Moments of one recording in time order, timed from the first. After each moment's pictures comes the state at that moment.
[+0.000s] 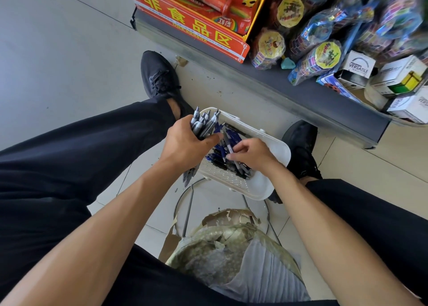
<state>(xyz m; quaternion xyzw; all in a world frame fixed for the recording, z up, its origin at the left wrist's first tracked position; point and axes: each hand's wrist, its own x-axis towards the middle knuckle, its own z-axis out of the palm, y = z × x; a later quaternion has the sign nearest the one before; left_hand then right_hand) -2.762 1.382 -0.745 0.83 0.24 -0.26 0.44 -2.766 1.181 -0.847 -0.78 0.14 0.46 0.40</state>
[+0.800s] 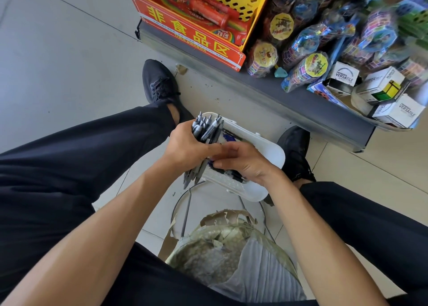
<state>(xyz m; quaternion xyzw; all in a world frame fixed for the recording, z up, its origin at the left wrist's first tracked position) -2.765 1.382 -0.737 0.81 0.23 -0.27 0.46 -2.770 1.197 -0.792 -0.59 0.14 0.51 0.61</state>
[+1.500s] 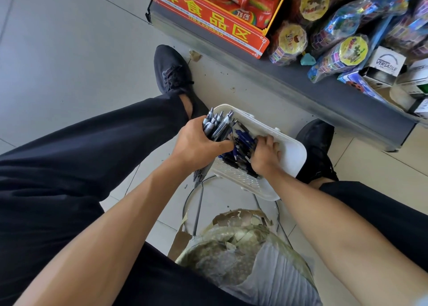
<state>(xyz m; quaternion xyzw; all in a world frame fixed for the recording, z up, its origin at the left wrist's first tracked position) -2.764 1.390 -0.745 0.81 0.24 -0.31 0.43 -2.792 1.188 -0.919 -0.90 0.09 0.41 0.14</state>
